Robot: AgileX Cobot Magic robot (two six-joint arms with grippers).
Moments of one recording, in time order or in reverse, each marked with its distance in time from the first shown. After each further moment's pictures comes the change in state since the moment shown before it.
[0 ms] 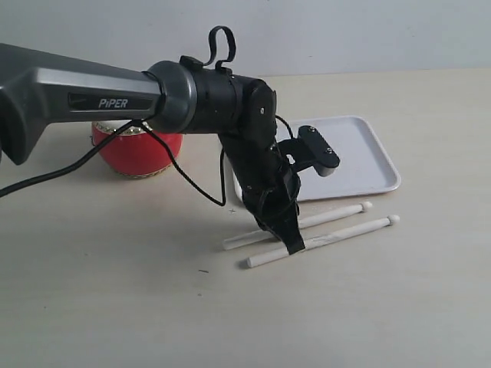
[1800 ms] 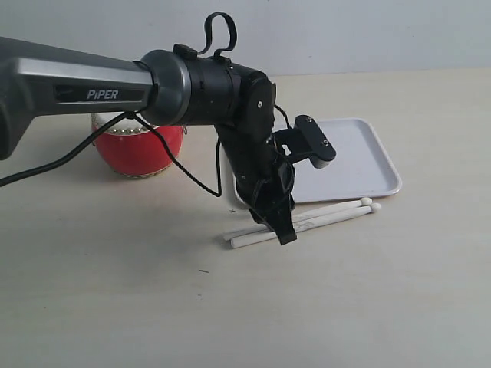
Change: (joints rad) left arm 0.000 -0.020 0.000 0.109 0.000 -0.045; right arm 0.000 0.000 0.000 0.000 0.000 0.000
